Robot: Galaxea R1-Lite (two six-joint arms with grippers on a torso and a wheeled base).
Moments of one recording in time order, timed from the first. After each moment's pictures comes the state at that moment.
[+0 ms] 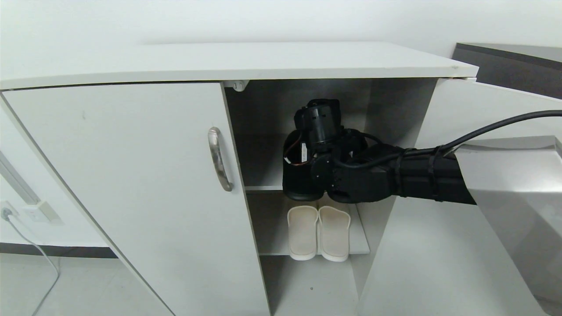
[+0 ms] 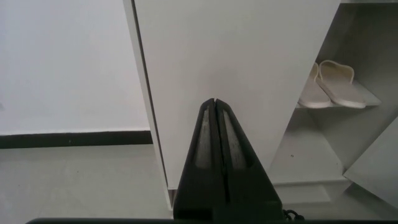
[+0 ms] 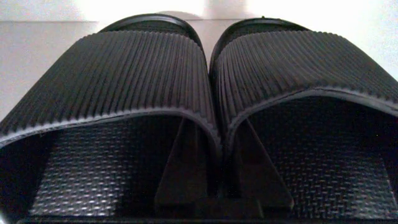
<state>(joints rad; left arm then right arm) 0.00 0.00 0.00 0.00 0.00 0.00 0.79 2.26 -1.94 -0.07 -0.83 0.23</state>
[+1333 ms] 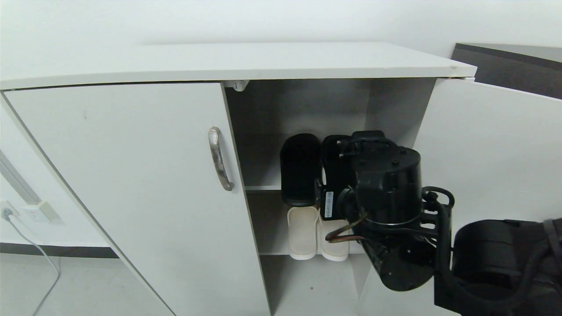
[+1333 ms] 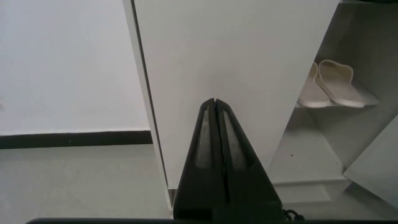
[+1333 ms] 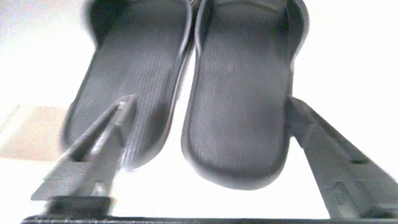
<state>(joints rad) 0.00 0.00 0.00 0.00 0.00 0.00 0.99 1.81 -1.04 -0.55 -0.82 0.24</state>
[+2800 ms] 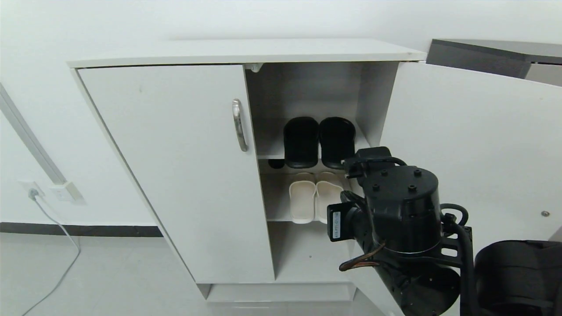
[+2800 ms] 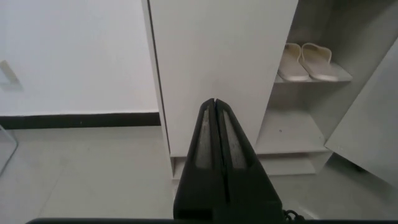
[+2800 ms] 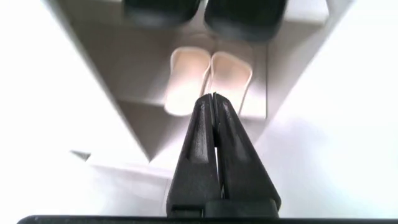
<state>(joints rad) 0.00 0.00 0.00 0.00 0.00 0.00 1.01 1.76 -0.94 -0.56 -0.81 0.22</state>
